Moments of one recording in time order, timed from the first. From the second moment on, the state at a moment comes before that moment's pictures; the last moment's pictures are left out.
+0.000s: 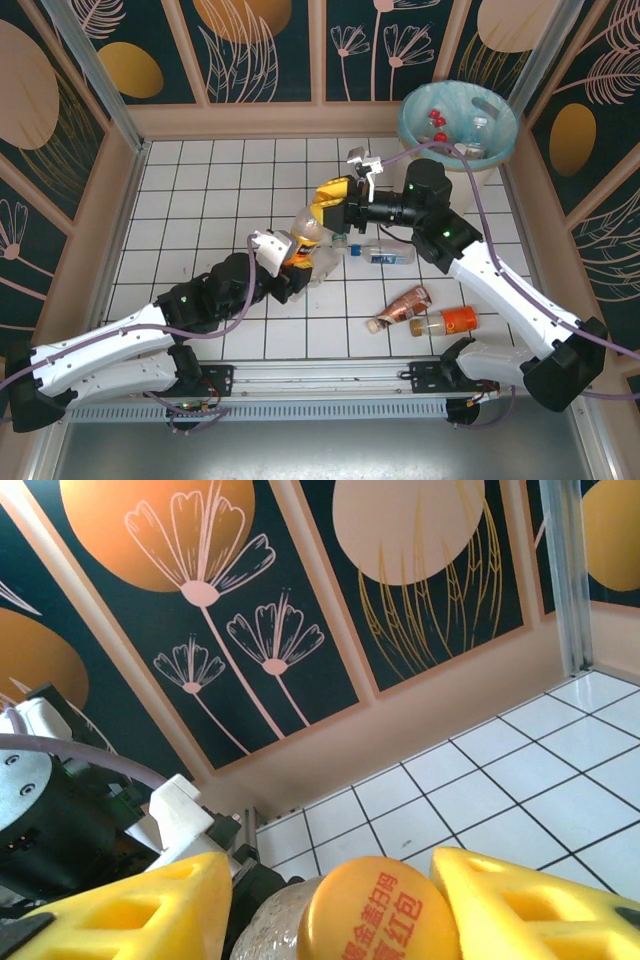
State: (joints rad) left arm -1.08 0.88 0.74 -0.22 -0.26 -0.25; right arm 0.65 1.18 1.10 0.06 -0.78 0.33
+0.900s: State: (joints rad) left arm -1.09 0.76 0.71 -0.10 -0.44 -0.13; right arm 0.65 1.19 1.19 0.09 -0.70 0.37
